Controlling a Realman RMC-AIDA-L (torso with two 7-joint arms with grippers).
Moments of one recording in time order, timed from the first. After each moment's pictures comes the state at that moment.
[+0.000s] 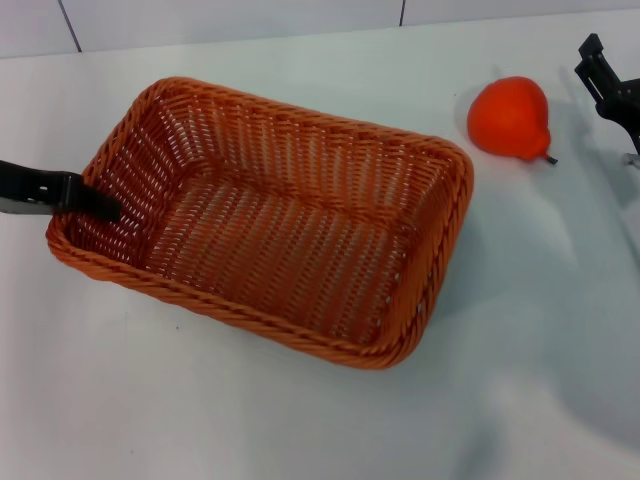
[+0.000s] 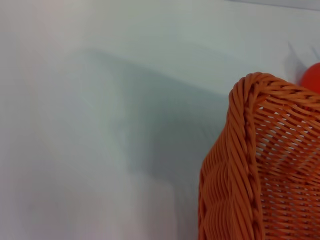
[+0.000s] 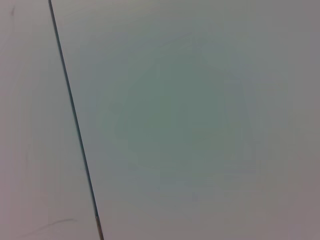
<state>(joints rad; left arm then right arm) -0.72 -2.09 0.60 1.09 2.65 1.71 -2.45 0.42 2.09 0.89 0.17 -2.21 -1.19 -2.83</state>
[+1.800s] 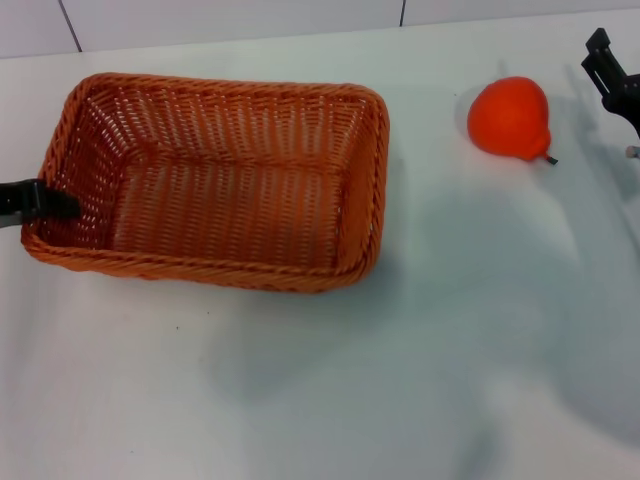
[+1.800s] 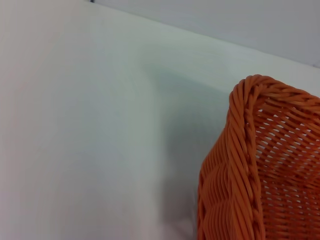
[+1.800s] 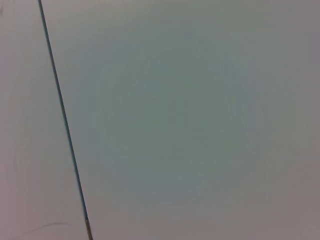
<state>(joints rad) -0.55 -2.16 0.63 1.18 2.59 1.47 -2.54 0.43 2.09 0.92 0.16 -2.21 -1.17 -2.83</state>
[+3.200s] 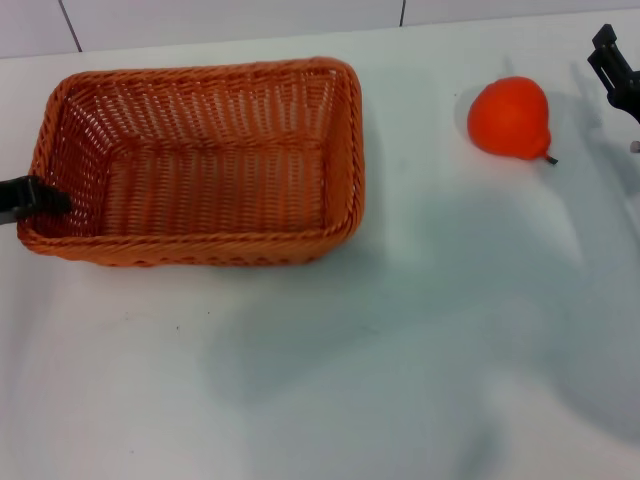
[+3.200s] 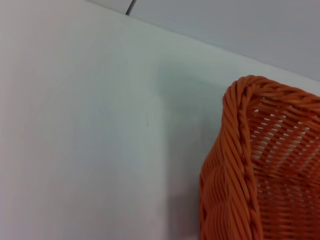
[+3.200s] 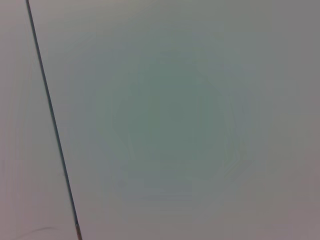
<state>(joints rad) -0.54 -2.16 0.63 1.12 2.58 1.36 -2.55 0.44 2.09 0.94 0.16 -2.21 -1.16 -2.83</state>
